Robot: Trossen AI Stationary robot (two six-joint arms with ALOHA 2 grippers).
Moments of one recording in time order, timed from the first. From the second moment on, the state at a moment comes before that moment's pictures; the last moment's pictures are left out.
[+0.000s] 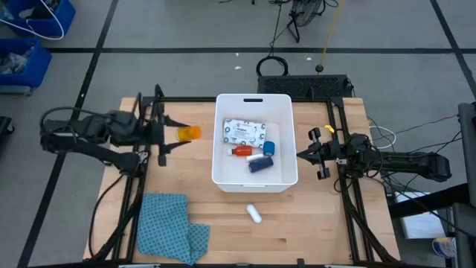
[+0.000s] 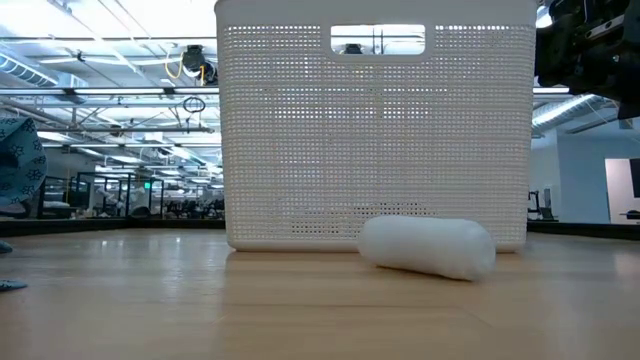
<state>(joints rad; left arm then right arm) -0.14 0.86 1.14 -0.58 -0.30 0.31 -0.24 0.44 0.02 0.68 -0.40 -0.01</state>
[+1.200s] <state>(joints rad) 0.29 0.67 0.32 0.50 0.22 0.13 -0.24 0.44 0.02 0.63 -0.39 -0.04</state>
